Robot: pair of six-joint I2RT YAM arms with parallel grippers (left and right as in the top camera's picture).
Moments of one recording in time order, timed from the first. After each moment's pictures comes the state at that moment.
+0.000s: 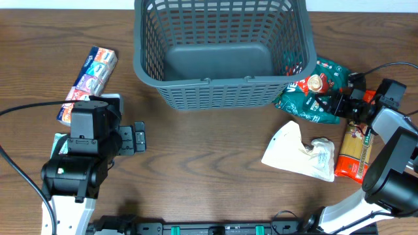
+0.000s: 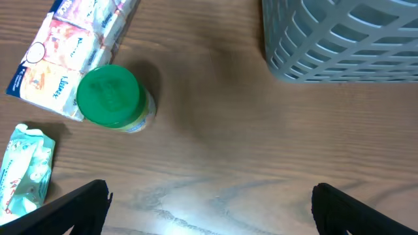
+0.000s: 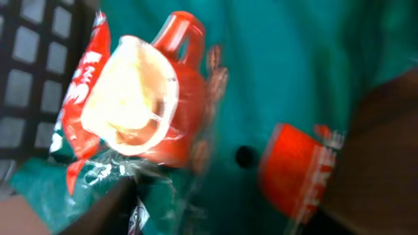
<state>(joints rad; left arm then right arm) -0.10 0.93 0.96 -0.97 -0.01 -0.11 -0.50 1.85 1.00 -0.26 -0.68 -0.14</state>
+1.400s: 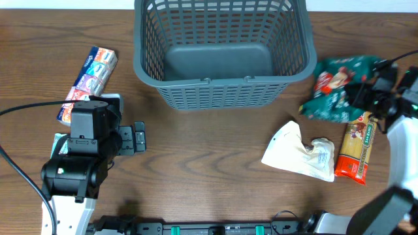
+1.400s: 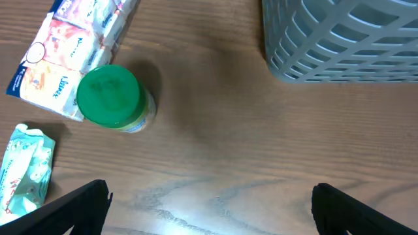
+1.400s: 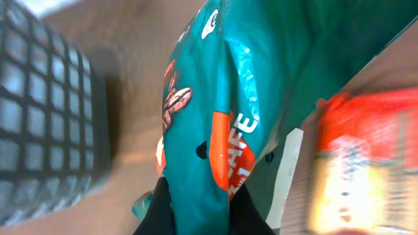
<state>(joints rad) -0.10 0.93 0.96 -0.97 -0.01 -0.11 -0.49 1.46 1.13 -0.53 -0.41 -0.05</state>
